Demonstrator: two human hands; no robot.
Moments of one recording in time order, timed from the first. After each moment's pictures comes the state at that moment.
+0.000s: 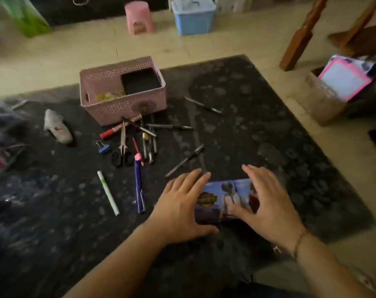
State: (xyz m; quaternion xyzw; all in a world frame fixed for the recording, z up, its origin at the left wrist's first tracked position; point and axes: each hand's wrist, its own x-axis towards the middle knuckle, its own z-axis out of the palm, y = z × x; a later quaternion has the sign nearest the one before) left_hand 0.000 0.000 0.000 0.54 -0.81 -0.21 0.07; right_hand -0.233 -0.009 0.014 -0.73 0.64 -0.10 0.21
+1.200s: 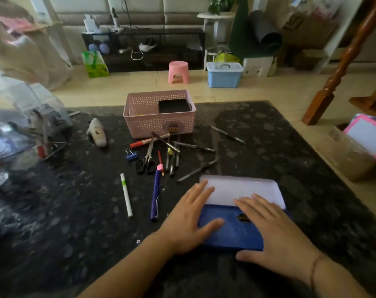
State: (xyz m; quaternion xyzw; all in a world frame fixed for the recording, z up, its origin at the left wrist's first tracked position) left_hand 0.009 0.011 -0.038 0.58 -0.74 -0.26 0.22; right_hand -0.218 -0.010 0.012 -0.86 0.48 0.06 0.14
